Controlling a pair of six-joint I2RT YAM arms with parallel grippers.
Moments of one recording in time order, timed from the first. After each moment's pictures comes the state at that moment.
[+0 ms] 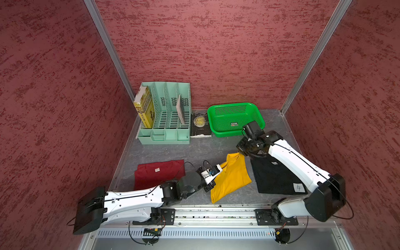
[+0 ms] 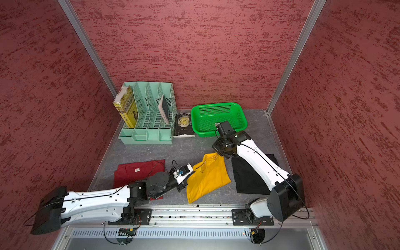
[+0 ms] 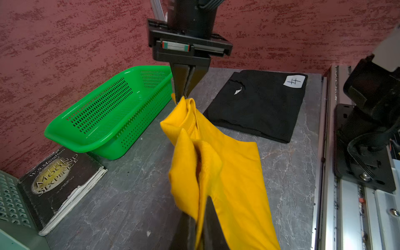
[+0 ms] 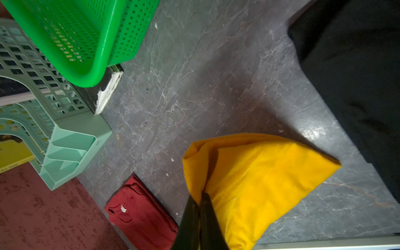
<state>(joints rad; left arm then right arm) -1.22 1.00 0.48 0.24 -0.29 0.11 0.46 1.40 1.24 -0.96 -0.10 1.21</state>
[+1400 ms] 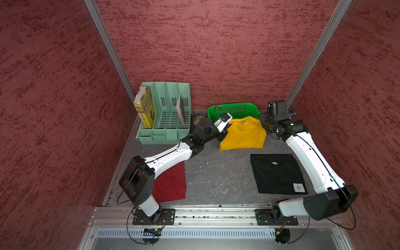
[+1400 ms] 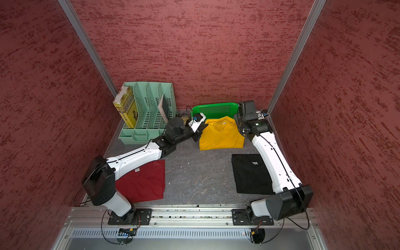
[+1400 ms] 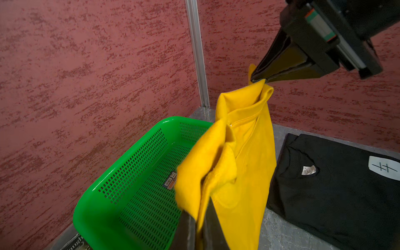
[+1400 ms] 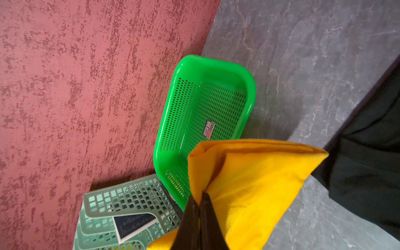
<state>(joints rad) -0.72 1.65 1.24 0.24 0.18 0.17 0.22 1.43 1.53 -0.81 0.24 1.31</state>
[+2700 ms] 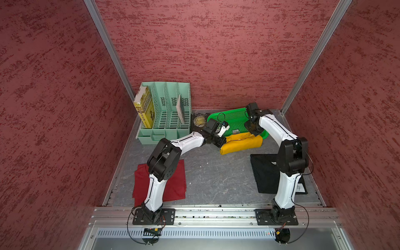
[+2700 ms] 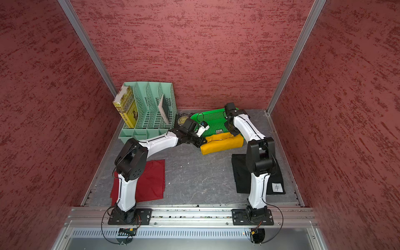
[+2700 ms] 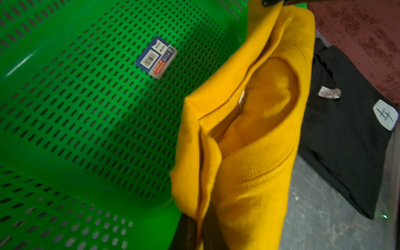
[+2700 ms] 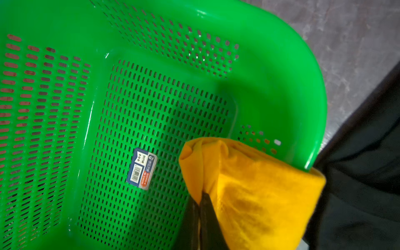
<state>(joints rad) -0.66 2.03 1.49 -0.29 0.36 -0.04 0.19 1.98 1.74 -0.99 0.22 1.16</state>
